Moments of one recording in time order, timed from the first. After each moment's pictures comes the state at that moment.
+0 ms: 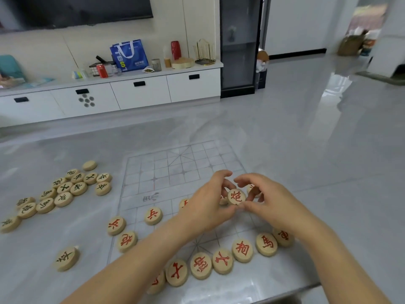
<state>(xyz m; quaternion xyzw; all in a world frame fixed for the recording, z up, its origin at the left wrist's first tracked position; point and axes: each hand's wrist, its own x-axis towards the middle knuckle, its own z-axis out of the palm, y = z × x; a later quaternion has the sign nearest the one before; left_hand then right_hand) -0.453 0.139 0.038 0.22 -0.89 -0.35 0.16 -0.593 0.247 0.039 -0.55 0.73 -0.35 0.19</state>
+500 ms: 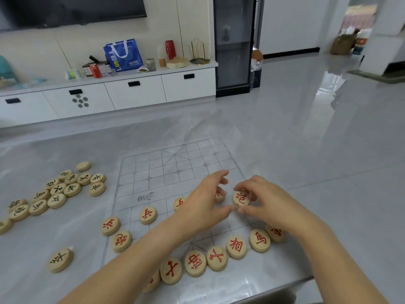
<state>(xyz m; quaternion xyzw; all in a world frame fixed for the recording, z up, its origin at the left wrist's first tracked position) -0.451 0.142 0.033 0.22 -0.90 -0.34 0.18 -0.605 0.252 0.032 -0.58 0.77 -0.22 0.16</state>
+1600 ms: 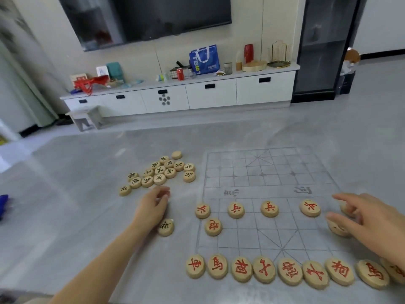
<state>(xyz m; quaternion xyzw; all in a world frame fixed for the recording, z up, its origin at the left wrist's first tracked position) -0.204 0.013 -0.008 0.56 -0.73 -0.26 0.29 -0.595 0.240 0.022 -0.52 0.82 -0.21 0.08</state>
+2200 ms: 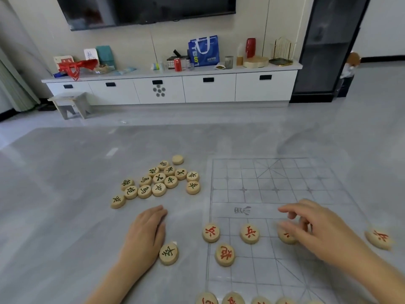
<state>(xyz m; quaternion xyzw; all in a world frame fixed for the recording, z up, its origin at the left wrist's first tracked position) -0.169 0.012 -0.033 0.52 -0.83 -0.10 0.20 -0.516 0.154 0.040 -0.64 0.71 -0.23 0.17</state>
